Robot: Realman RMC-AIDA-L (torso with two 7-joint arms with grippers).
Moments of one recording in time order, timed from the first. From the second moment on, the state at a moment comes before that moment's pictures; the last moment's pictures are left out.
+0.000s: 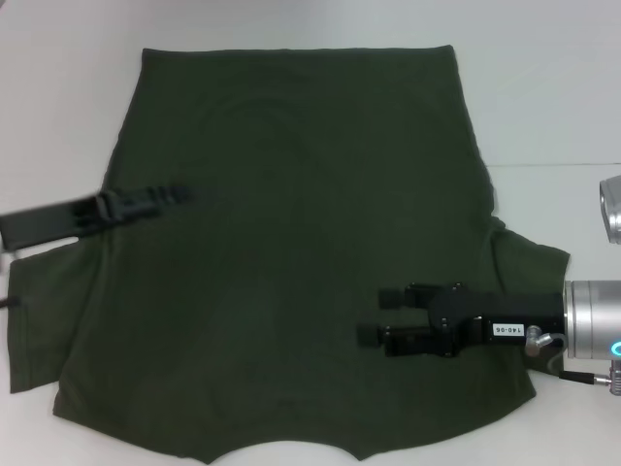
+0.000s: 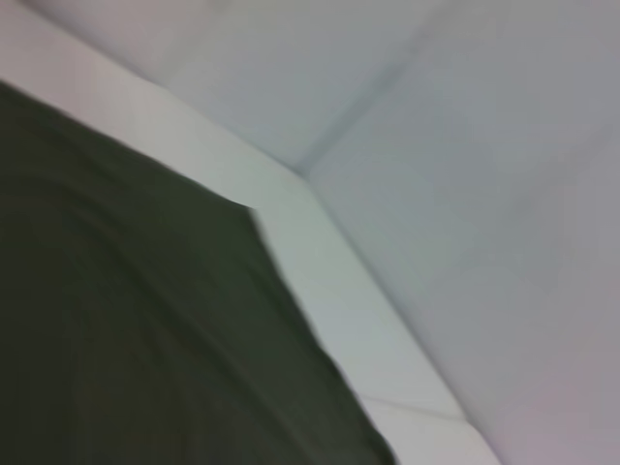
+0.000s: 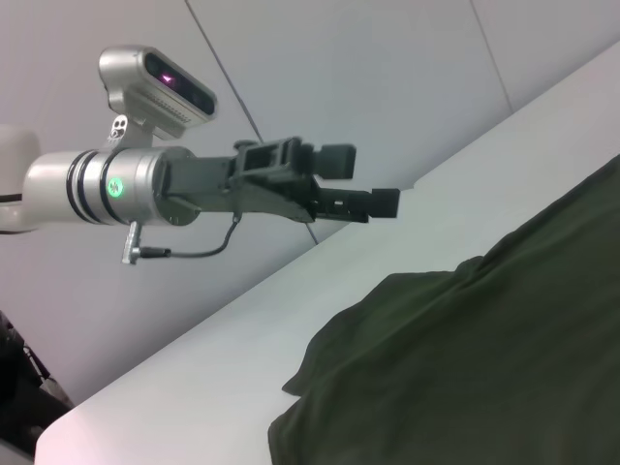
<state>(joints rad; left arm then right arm) -0.69 -2.01 0.28 0.63 2.19 1.50 -2.04 0.66 2.04 -0.85 -0.45 -1.87 -1.46 1.56</state>
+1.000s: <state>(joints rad) -0.52 -1.99 0.00 0.71 2.38 1.28 -2.34 0.66 2.02 -0.83 -0.45 -1.88 -1.47 1.57</state>
